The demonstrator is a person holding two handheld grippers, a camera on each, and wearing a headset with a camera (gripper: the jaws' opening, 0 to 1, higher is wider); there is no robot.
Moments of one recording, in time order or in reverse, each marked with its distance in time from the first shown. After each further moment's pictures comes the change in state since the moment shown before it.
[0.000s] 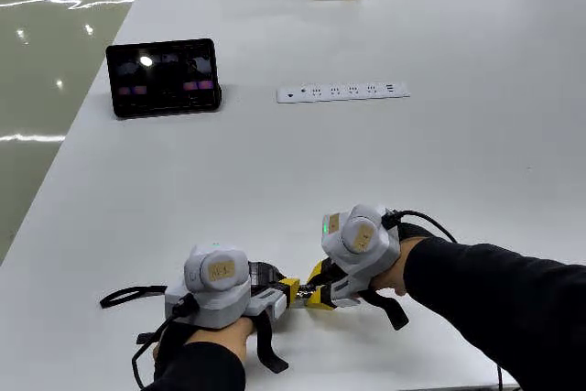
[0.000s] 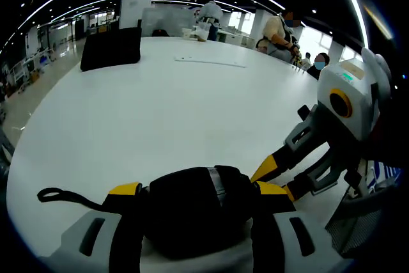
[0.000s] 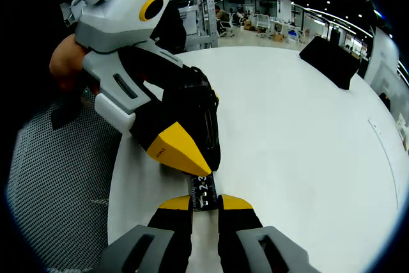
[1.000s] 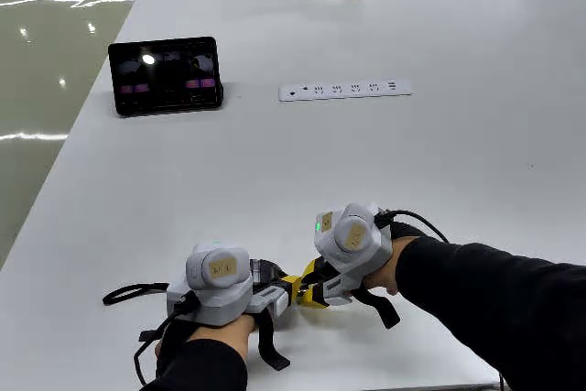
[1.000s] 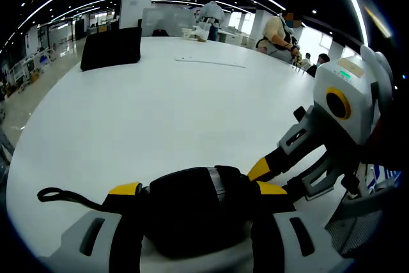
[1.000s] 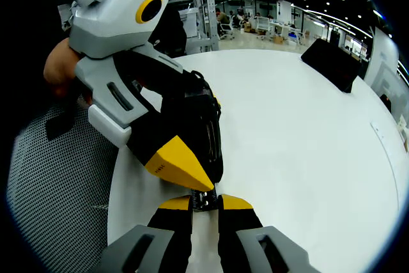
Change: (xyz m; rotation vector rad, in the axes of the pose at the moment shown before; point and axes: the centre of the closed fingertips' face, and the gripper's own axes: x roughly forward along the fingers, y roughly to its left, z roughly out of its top) left arm 0.000 -0.001 0.000 -0.003 0.000 -0.001; right arm 0.007 0.001 0.009 0.002 -0.020 0.003
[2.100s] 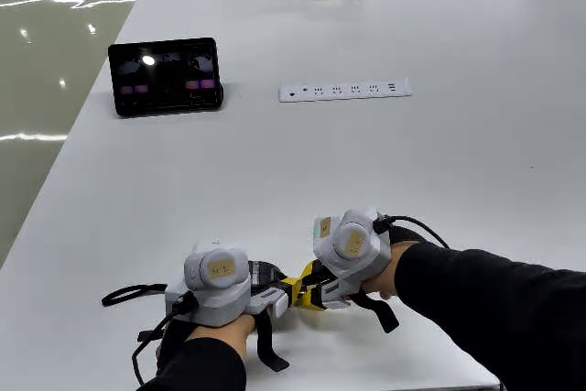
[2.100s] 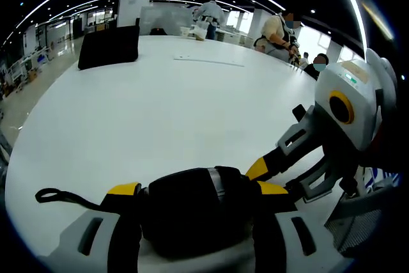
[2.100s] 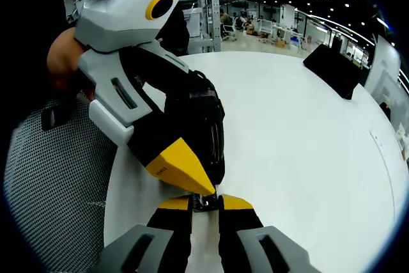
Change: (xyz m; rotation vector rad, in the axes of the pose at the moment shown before) left arm 0.002 -0.001 -0.001 0.000 0.011 -0.019; right arm 0.001 0.002 0.001 -0.047 0.001 -0.021
